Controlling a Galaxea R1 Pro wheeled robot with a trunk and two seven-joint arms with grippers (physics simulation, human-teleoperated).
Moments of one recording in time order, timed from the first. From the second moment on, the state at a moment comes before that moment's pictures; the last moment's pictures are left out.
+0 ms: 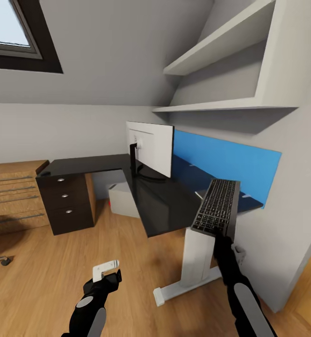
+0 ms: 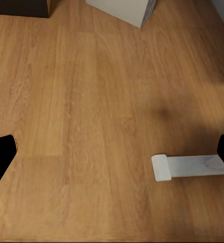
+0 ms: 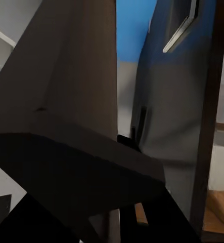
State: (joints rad) left arm -0.10 -0.12 -0.16 -1.44 0.28 0.47 0.46; right arm -0.19 0.05 0.01 -1.39 -1.44 -0.11 0.08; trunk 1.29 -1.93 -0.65
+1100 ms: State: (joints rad) left arm -0.10 -0.12 -0.16 -1.45 0.28 0.47 0.47; right arm -0.19 0.05 0.09 -1.40 -1.43 -0.06 0.09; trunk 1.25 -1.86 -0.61
